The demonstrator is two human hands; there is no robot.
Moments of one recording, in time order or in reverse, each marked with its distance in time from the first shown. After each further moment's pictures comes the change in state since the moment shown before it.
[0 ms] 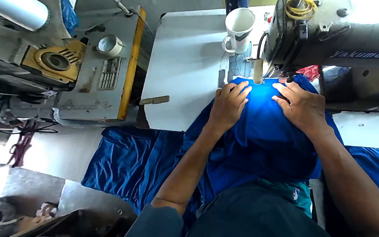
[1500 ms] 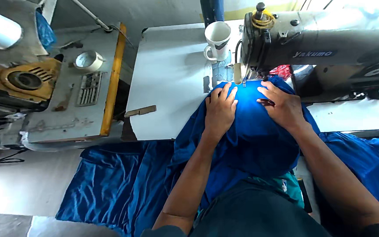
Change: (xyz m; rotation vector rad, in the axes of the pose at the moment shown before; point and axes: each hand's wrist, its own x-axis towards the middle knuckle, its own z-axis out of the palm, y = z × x) left_hand 0.002 0.025 0.015 0.061 0.011 -0.133; right_hand -0.020 -0.002 -0.002 0.042 0.121 -0.012
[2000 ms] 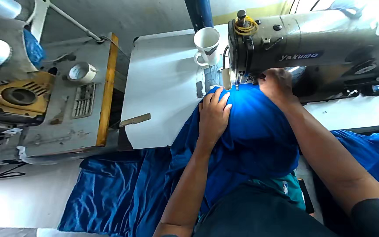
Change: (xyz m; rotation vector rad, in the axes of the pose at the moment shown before) left_hand -0.005 0.000 -0.002 -0.076 0.042 -0.008; right_hand 0.080 0.020 0.005 -0.168 -0.058 0.371
